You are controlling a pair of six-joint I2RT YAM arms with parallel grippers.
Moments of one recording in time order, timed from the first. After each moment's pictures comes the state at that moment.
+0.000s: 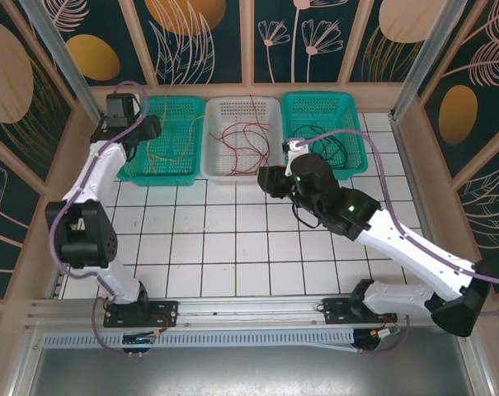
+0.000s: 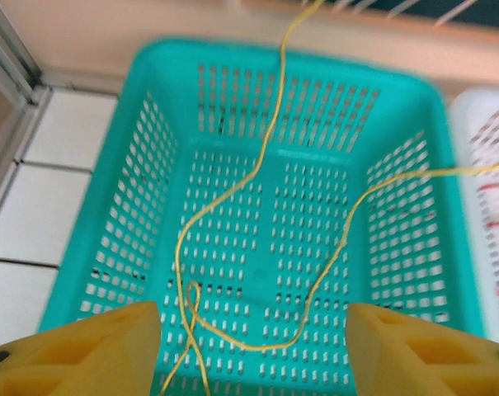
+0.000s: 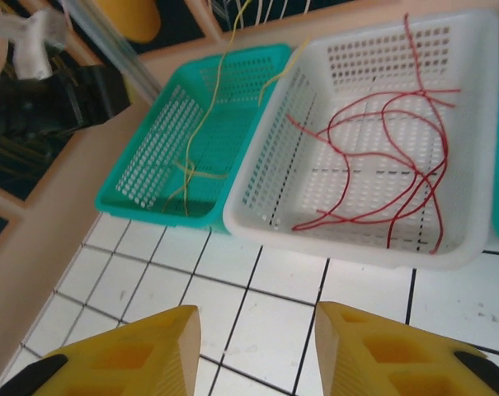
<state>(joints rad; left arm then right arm) 0.00 1.67 1.48 -0.43 -0.01 -0.18 0.91 1.12 1.17 -0.45 0.25 0.57</state>
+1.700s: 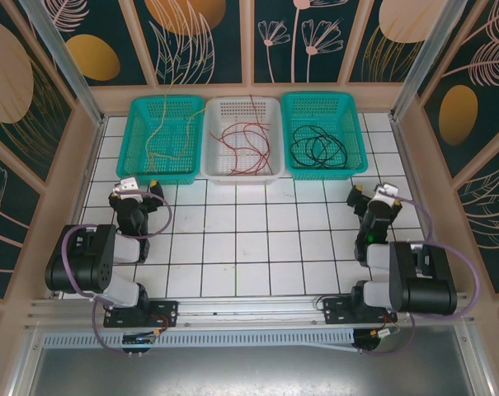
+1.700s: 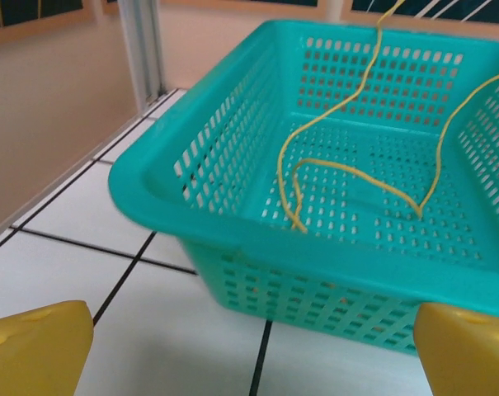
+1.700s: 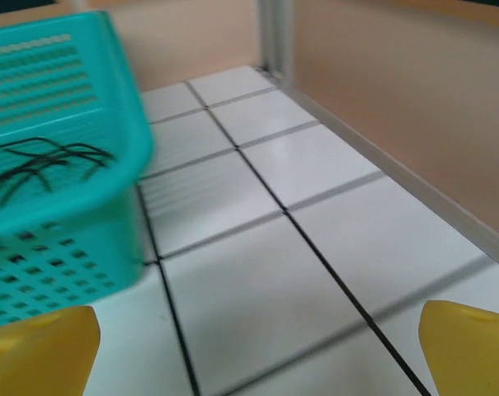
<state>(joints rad) 0.00 1.52 0.21 1.11 -0.21 -0.12 -0.07 1.34 0.17 0.91 0.23 0.15</state>
